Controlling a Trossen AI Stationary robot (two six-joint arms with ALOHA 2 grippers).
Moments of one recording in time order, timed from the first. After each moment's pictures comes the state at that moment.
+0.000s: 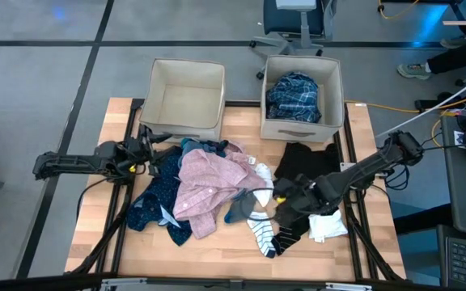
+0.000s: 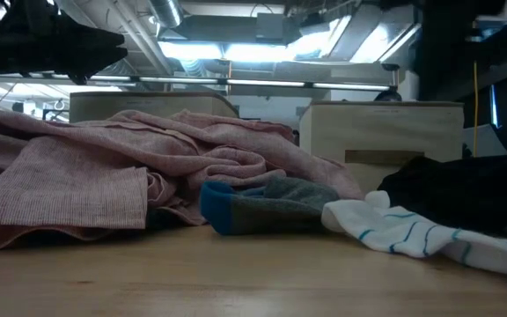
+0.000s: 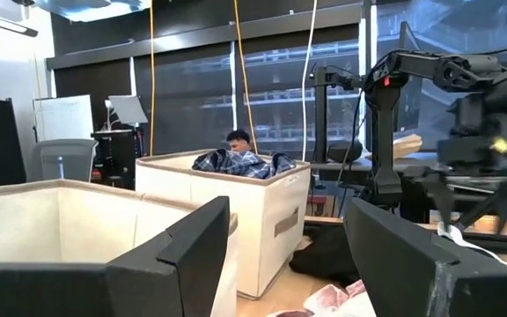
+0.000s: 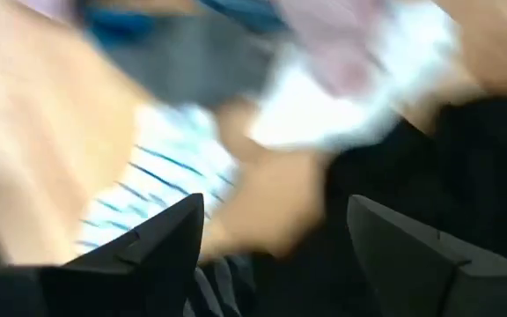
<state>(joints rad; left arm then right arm) 0.02 0.09 0.01 0.37 -0.33 0.13 0.49 1.53 1.21 -0.85 0.27 1.00</state>
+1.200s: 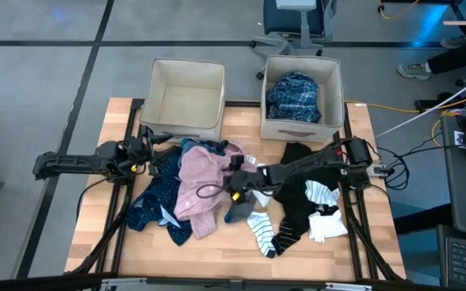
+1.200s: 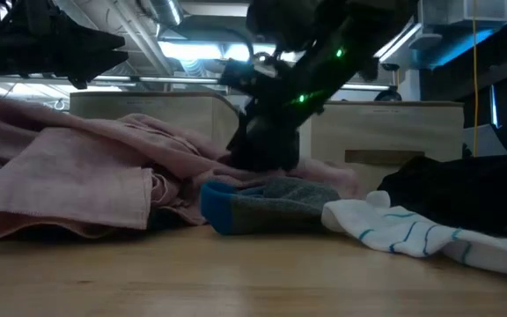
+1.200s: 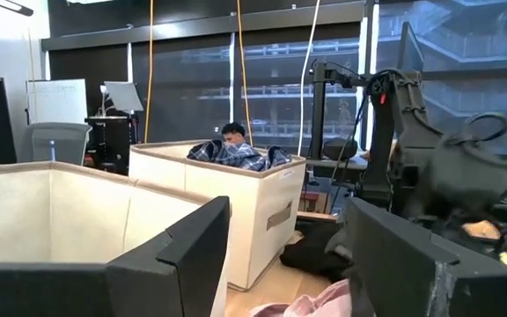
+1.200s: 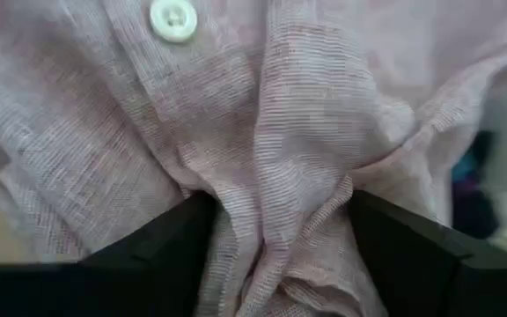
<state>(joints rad) 0.02 0.09 0.01 0.34 -0.33 0.08 0.14 2.00 1.21 0.05 0.34 -0.27</state>
